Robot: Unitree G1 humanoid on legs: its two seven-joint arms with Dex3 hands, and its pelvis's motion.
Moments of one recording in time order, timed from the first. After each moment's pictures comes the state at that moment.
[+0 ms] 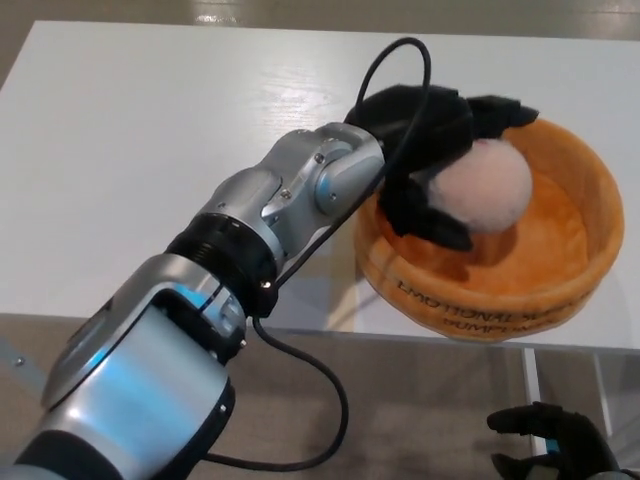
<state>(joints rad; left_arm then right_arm) -1.18 0.09 -0.56 1.08 0.61 -0.38 -0.14 -0.39 -0.20 0.03 1.28 -0.15 -0.25 -0.07</state>
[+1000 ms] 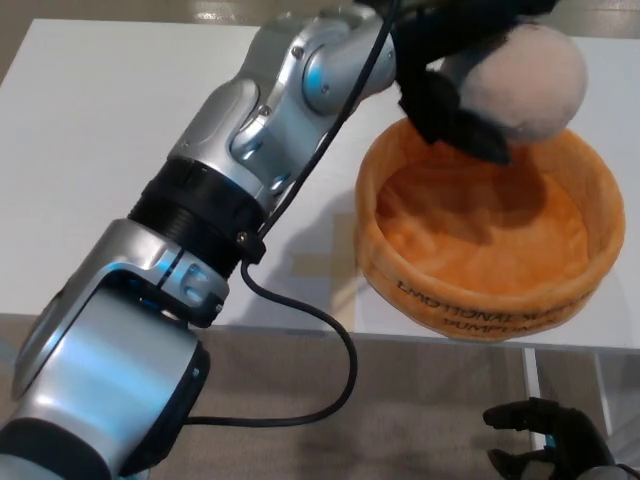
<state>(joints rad) -1.21 0.15 -0.37 0.64 0.53 -0.24 -0.37 -0.41 -0.20 0.03 1.28 -0.15 -0.24 -0.07</state>
